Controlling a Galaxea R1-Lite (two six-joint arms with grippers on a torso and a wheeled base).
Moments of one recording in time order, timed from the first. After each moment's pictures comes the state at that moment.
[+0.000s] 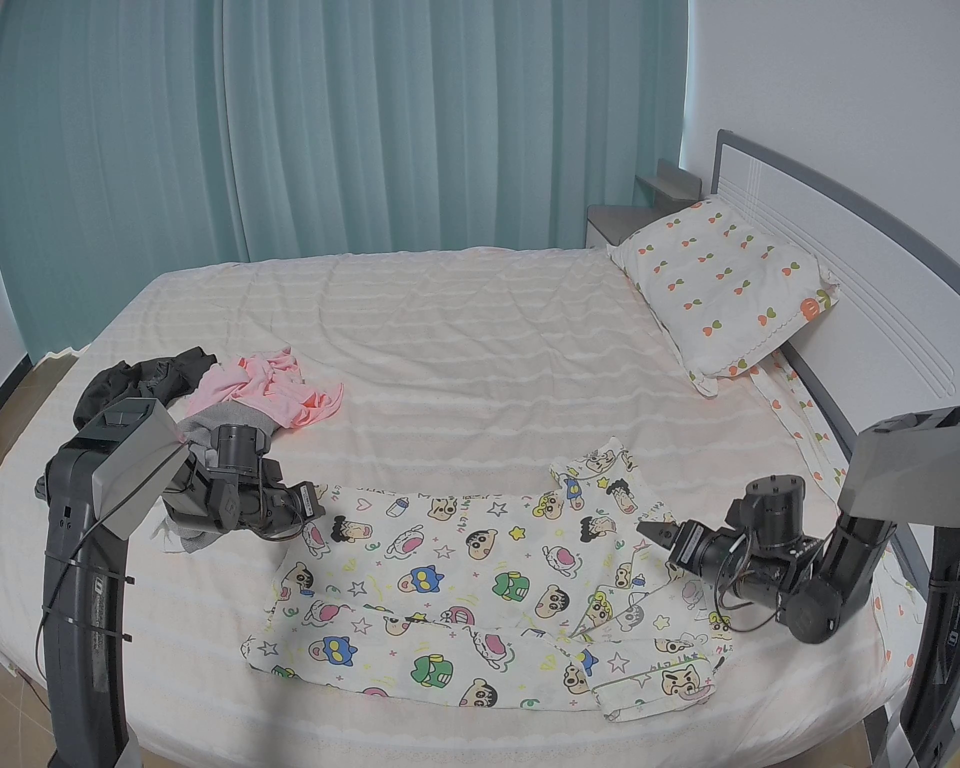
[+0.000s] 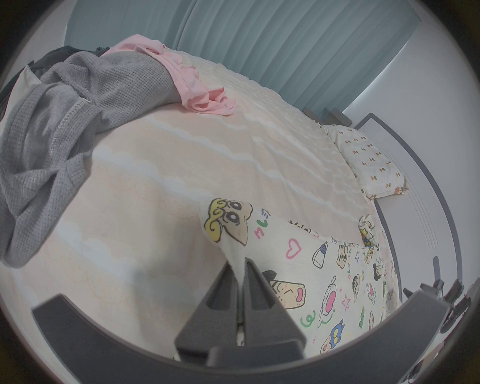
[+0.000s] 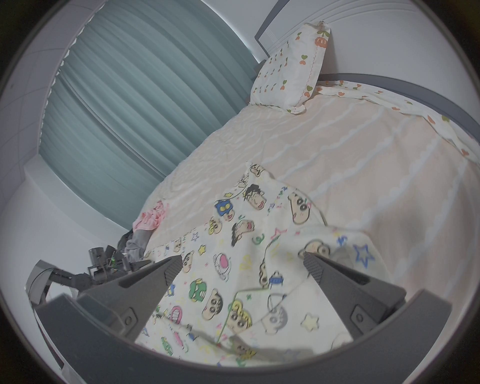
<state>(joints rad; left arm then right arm) 0.00 2.58 -1.38 -0.41 -0.32 -0.36 0.30 2.23 -0.57 -1.13 0.03 0.69</state>
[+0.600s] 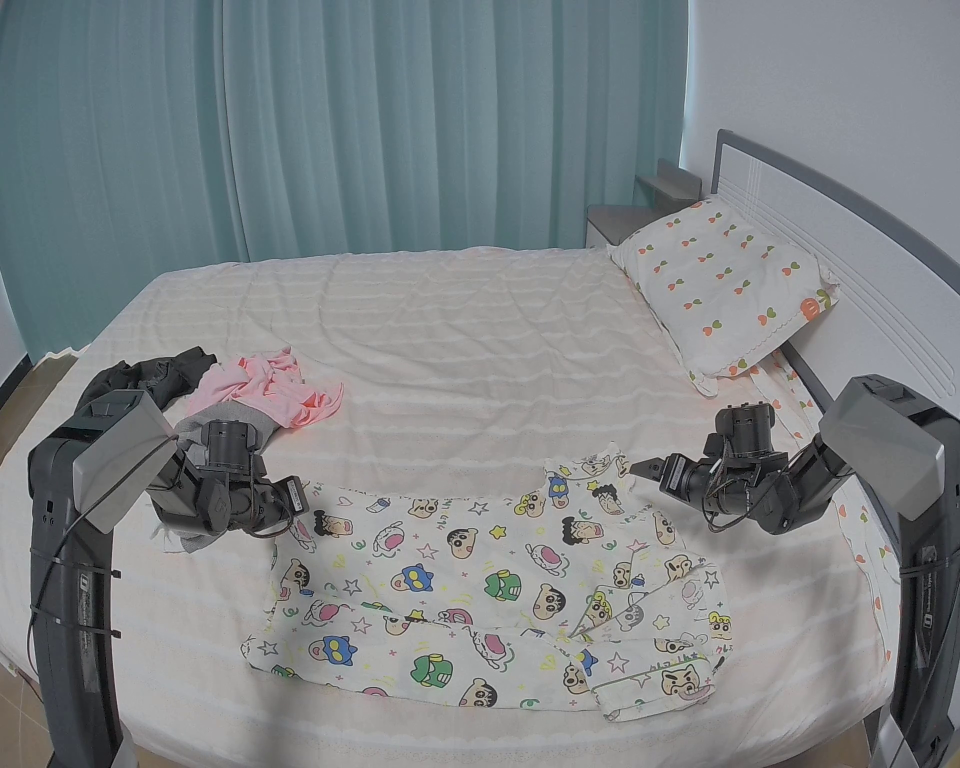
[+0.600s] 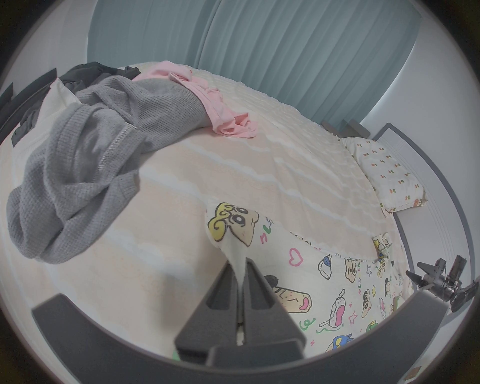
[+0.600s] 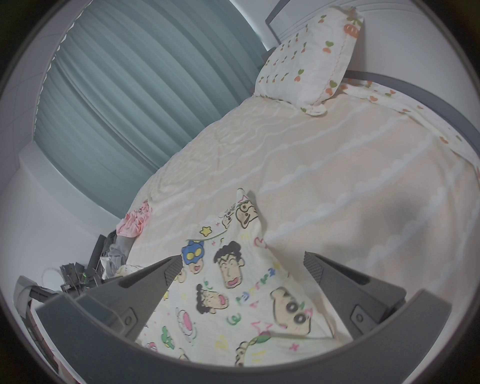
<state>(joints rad) 0.01 2.50 -1.27 -0.48 -0.15 -0.39 0.17 2.46 -1.21 -0.65 0.19 0.53</state>
